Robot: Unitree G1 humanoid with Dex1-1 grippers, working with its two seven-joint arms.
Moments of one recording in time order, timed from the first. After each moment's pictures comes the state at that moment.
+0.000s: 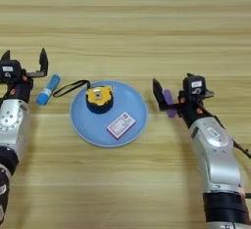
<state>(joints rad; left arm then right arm) -0.55 0.05 0.17 0.97 -0.09 -0.75 -0.05 -0.12 -0.25 -0.13 0.05 0.20 0.06 0.32</state>
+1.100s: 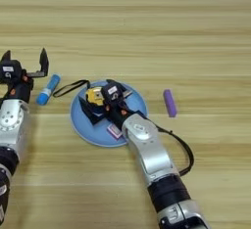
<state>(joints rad) -0.55 0.05 0.17 0.97 -0.09 -0.75 -0.05 -0.27 -0.04 0.22 0.30 0.03 -0.01 0.35</state>
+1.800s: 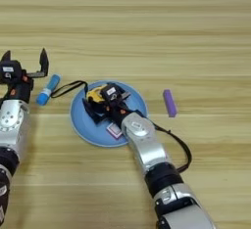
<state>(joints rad) -0.54 0.05 0.17 0.97 -0.09 -0.75 -0.05 -0.37 -0.03 0.19 0.56 -0.01 -0.14 0.35</state>
